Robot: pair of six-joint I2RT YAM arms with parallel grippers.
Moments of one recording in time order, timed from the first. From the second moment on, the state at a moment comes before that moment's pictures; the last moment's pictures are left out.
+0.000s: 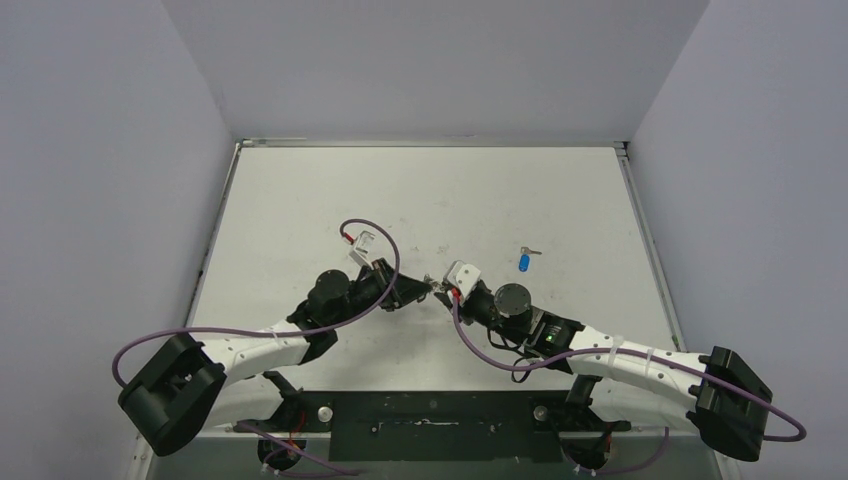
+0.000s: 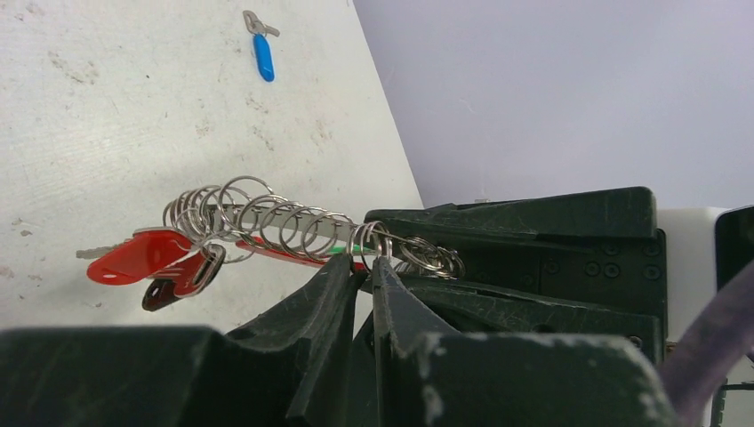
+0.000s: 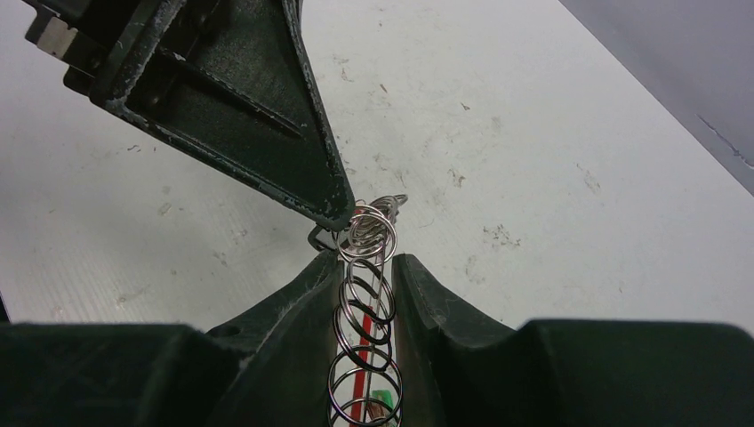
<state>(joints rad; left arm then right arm) -0.75 1.18 0.33 0.76 0.25 -1.09 1.01 1.02 0.46 0.32 0.07 -0.21</state>
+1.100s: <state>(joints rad) -0.81 0.96 0.42 0.42 0.19 -0.81 1.01 1.03 0.46 0.28 -0.06 -0.28</state>
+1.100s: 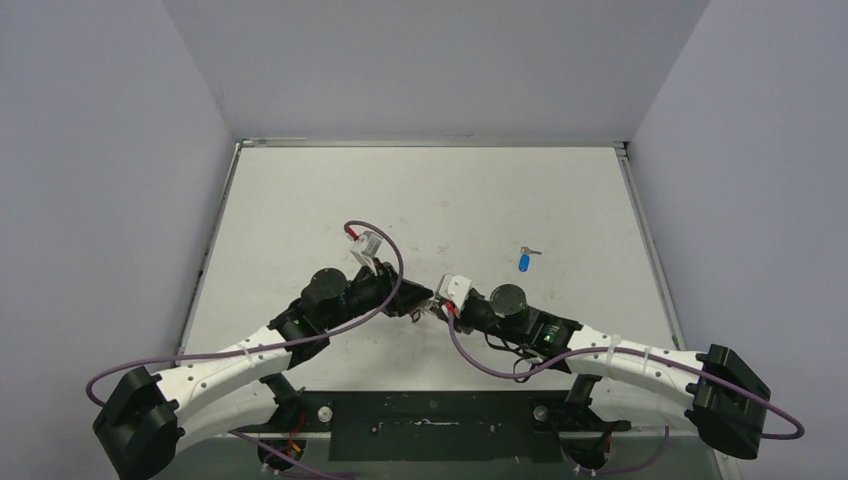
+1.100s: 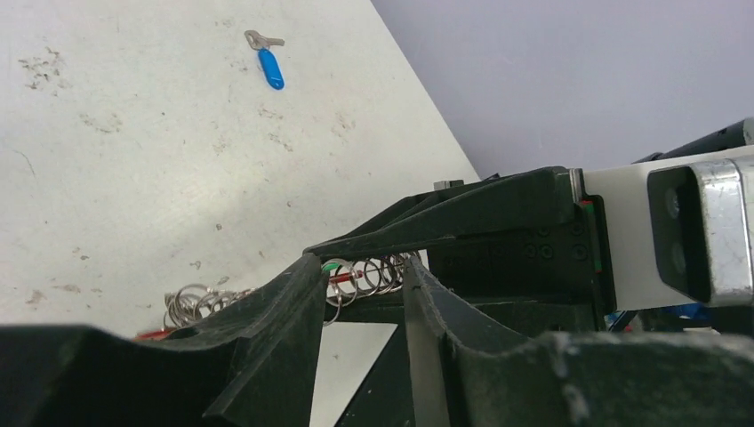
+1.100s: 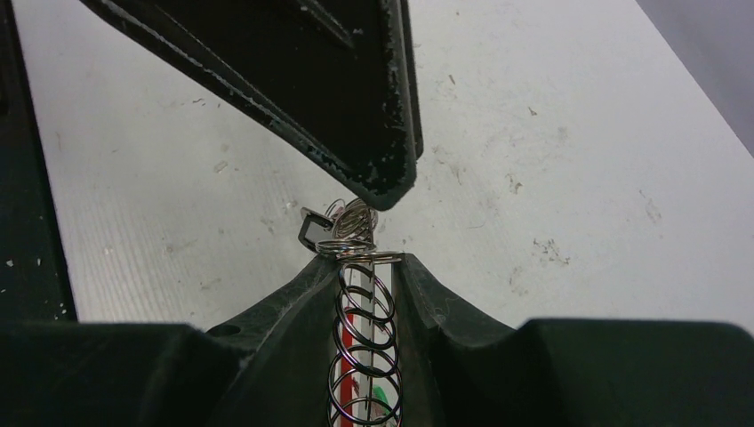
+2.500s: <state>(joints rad) -1.01 0.99 0.53 0.09 -0.05 -0.42 1.01 1.03 0.47 0.21 -0.14 -0.30</state>
